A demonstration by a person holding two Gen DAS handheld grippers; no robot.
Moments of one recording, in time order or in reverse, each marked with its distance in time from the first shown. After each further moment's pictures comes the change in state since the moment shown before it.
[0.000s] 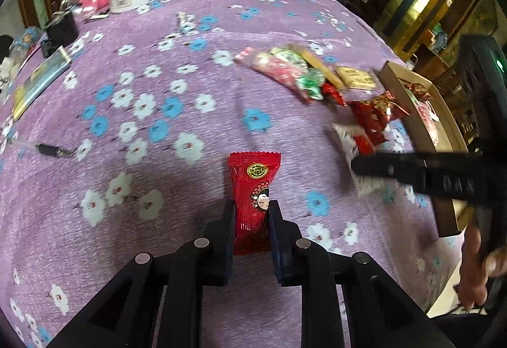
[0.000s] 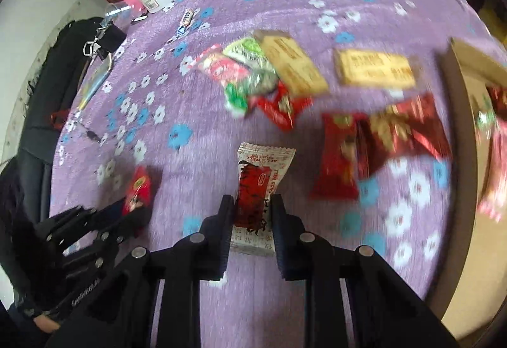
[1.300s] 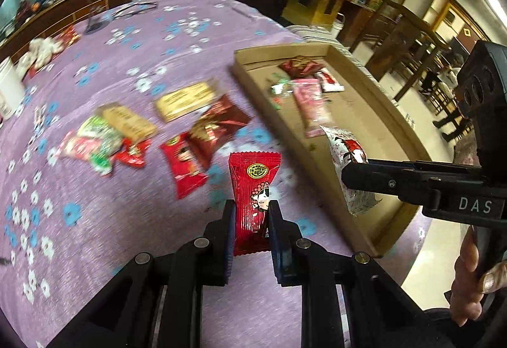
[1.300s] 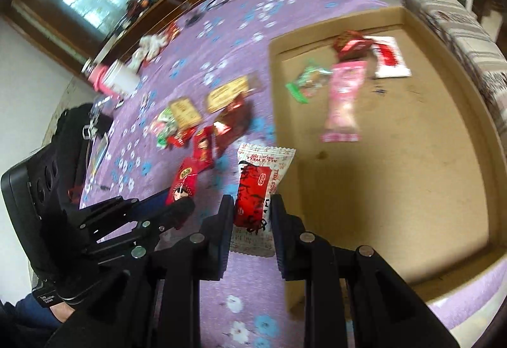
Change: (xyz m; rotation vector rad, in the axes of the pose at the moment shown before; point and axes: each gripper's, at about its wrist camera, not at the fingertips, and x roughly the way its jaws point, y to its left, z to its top) left arm 0.006 -0.178 0.033 0.337 0.011 -0.168; right arm -0.118 -0.129 -0.075 0.301 -0.253 0.022
